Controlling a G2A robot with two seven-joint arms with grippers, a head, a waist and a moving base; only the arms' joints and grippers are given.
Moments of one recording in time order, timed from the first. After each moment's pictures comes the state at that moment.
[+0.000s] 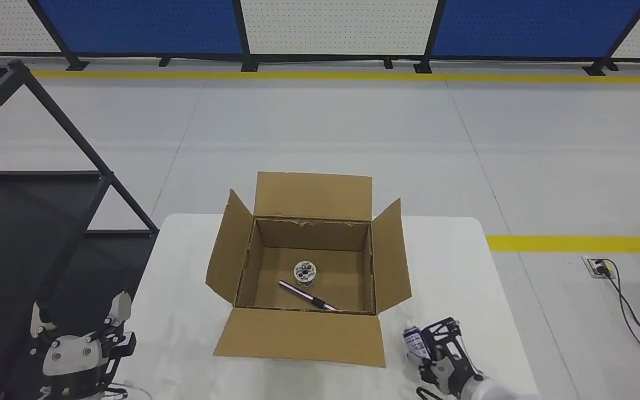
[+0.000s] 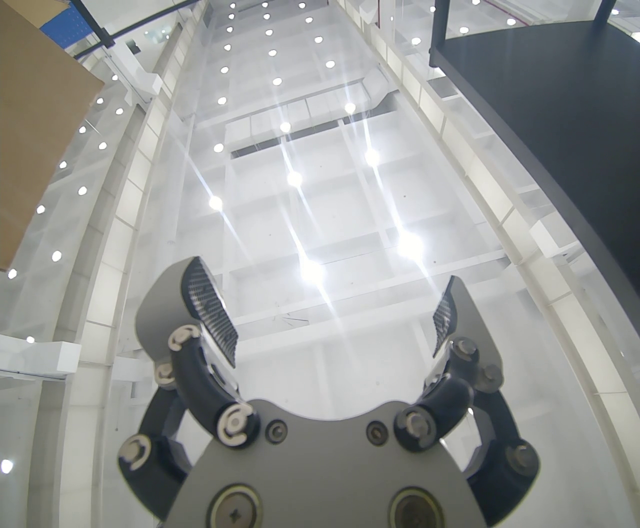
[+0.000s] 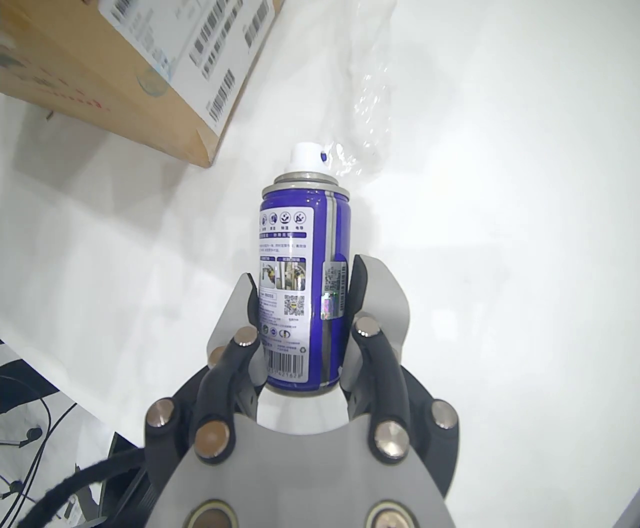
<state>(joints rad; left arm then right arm) 1.60 -1.36 -1.92 -1.90 -1.70 0.04 -0.44 -1.49 -1.28 1.54 -1.90 -1.15 -0.25 0.76</state>
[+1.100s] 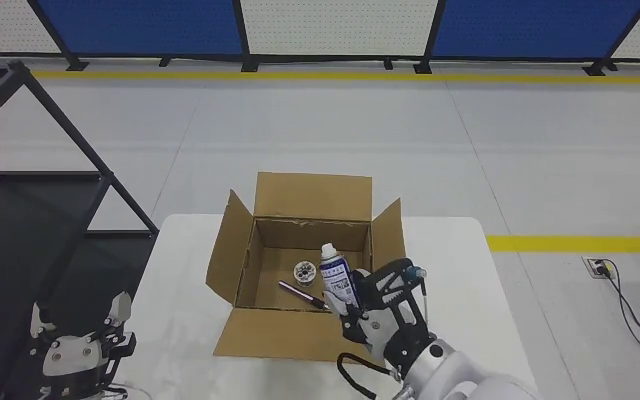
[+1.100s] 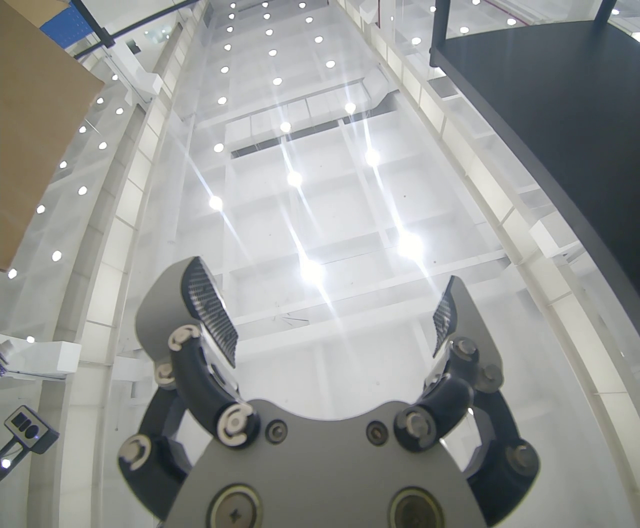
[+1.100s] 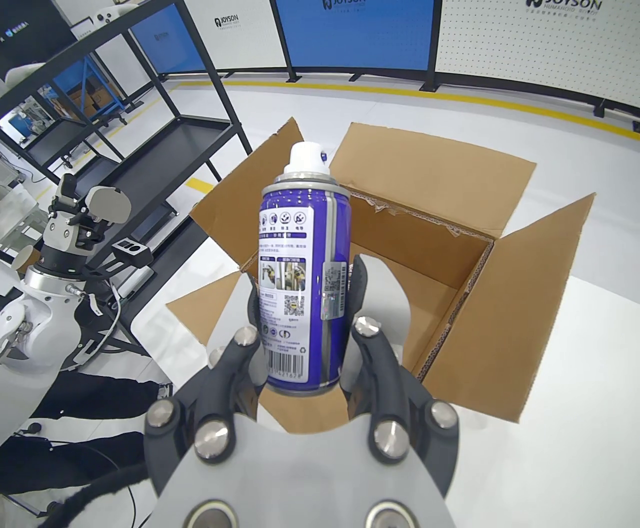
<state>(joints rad) 1.60 -1.36 -1.92 -1.90 -1.70 0.04 -0.44 -1.12 -1.32 1.11 -2.32 -1.11 0.16 0.89</state>
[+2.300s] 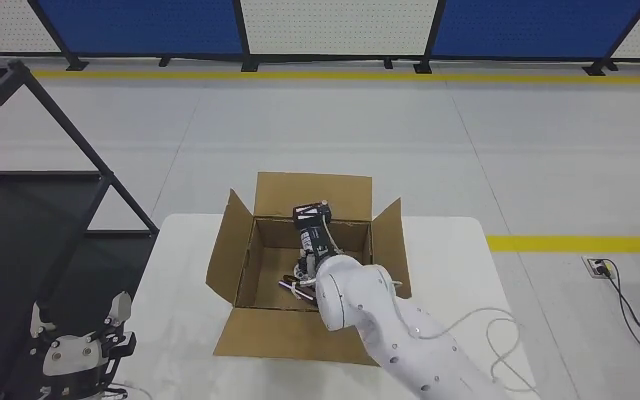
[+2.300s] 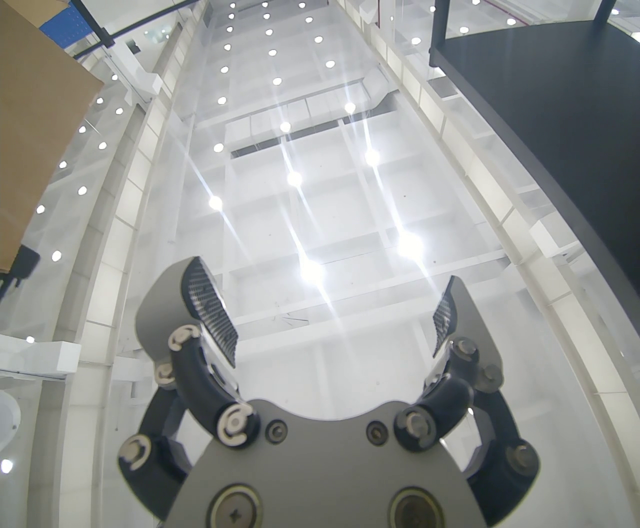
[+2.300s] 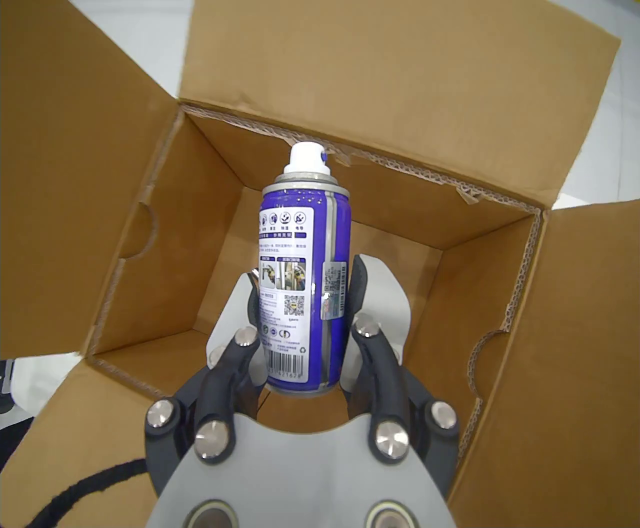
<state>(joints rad) 1.60 -1.36 -1.92 -1.90 -1.70 0.04 -0.44 -0.43 -1.52 0.71 -1.37 -1.07 0.59 1.02</state>
